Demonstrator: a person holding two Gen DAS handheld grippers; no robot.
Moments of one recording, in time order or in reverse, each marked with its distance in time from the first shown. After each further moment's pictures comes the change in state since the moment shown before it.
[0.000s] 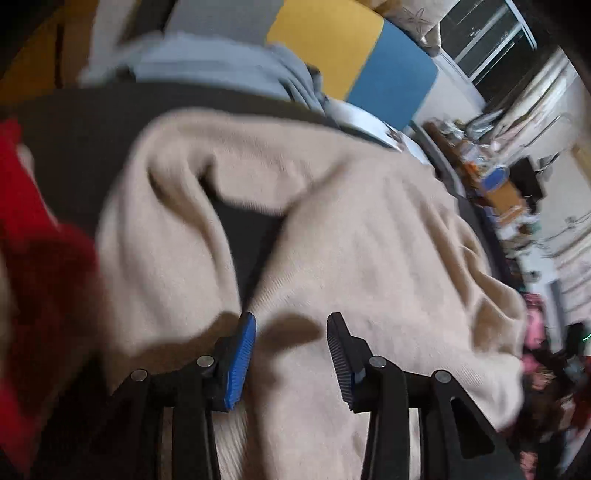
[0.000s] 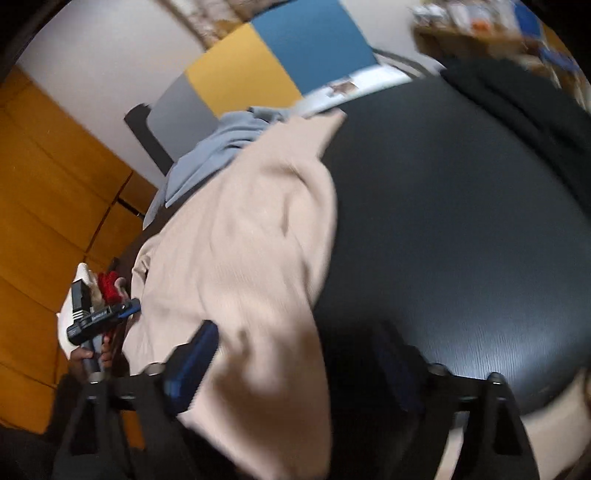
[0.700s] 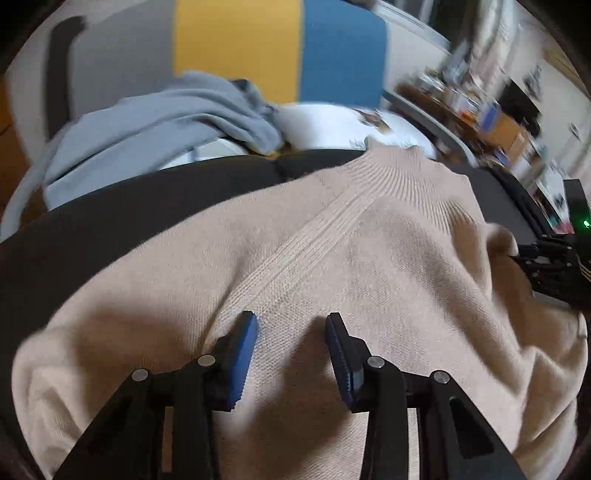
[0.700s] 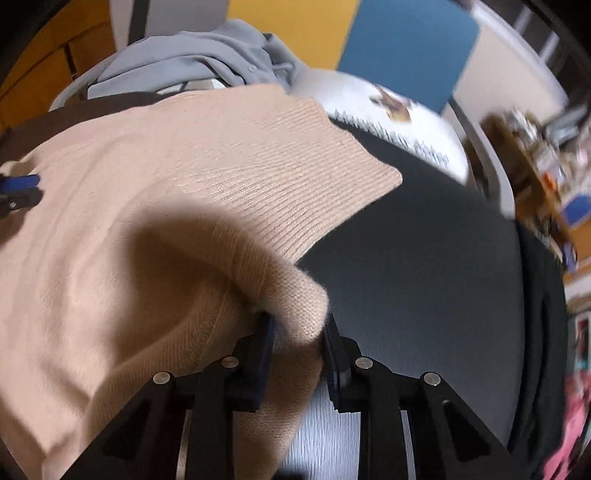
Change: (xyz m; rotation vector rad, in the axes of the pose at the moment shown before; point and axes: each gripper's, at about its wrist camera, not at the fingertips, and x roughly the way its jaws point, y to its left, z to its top) left arm 0.129 -0.080 0.118 0.225 0.003 0.117; right arm 0.192 0.022 0.160 -0.577 0.214 -0.474
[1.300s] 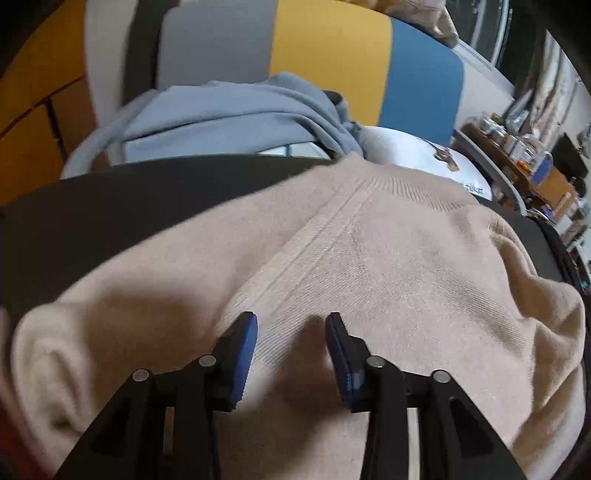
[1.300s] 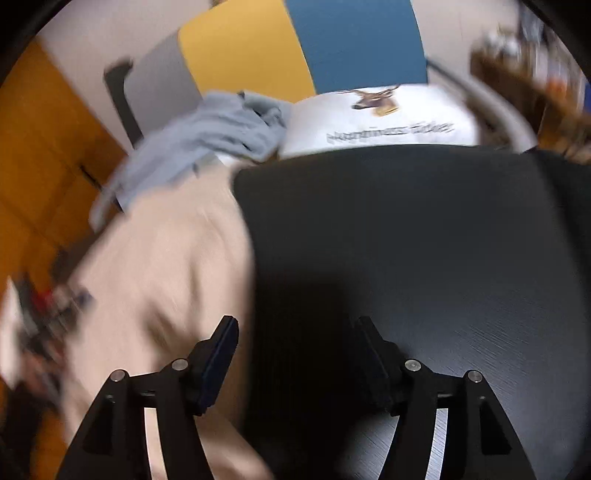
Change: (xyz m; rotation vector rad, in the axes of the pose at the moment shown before) left arm -0.049 0.053 -0.030 -0.159 -0.075 0.076; right arm -0.046 -0.062 -0.040 0.317 -0.119 0.313
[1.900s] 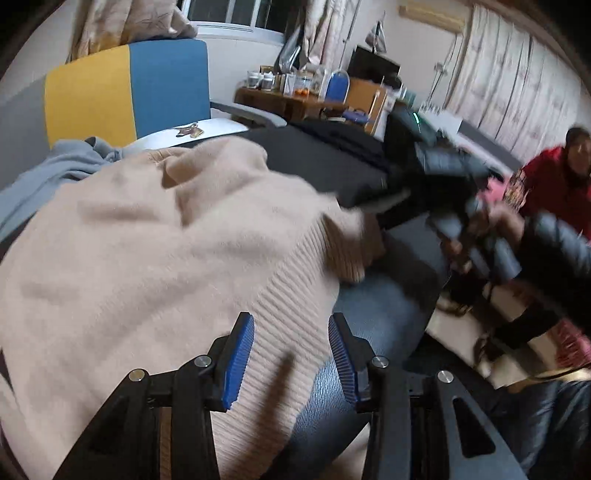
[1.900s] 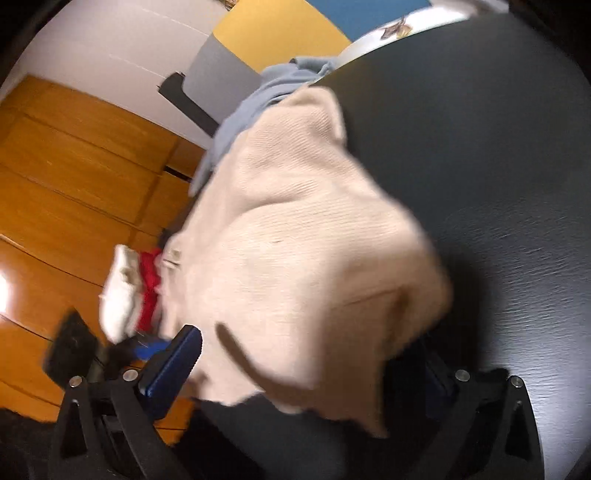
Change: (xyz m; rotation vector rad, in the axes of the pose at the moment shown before) left arm -0.133 -0.200 -0.187 0.589 0.025 -0.438; right arm -0.049 0.038 -0.172 0.242 0.066 0.539
